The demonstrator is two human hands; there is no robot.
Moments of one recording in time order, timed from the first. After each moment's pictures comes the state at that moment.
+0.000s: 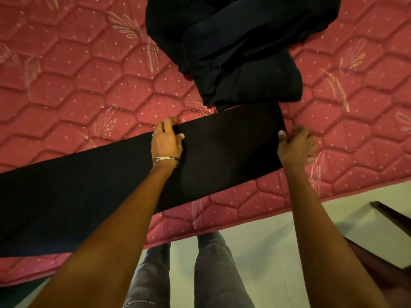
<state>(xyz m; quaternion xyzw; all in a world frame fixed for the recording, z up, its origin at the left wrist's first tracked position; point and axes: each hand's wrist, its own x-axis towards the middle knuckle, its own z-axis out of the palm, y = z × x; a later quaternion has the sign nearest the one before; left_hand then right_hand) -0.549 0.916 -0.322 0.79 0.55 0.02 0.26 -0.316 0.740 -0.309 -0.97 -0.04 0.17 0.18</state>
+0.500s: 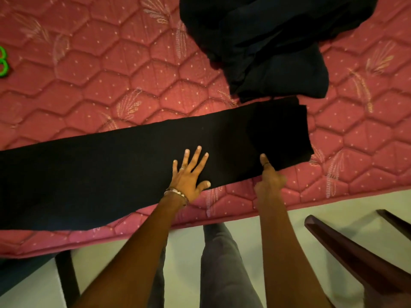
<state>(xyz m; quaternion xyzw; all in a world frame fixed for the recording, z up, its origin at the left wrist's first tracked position) -0.643 0.826 -0.336 0.85 0.35 -0.22 0.32 -0.446 0.734 -0.304 -0.71 0.38 0.34 0.48</state>
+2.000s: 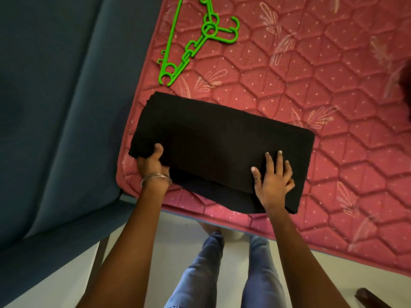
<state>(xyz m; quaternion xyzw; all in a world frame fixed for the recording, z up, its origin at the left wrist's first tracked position) -1.122 0.982 -0.296 -0.04 0.64 0.56 0.53 -0.862 0.889 -0.324 -0.84 -0.49 0.21 0.02</state>
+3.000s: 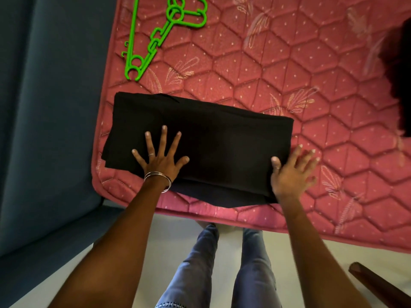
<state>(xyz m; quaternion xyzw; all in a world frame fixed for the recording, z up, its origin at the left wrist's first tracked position) -1.089 0.967 -0.345 0.70 0.65 -0.18 0.24 -0.786 0.871 -0.331 -0.92 -0.35 0.20 -0.04</state>
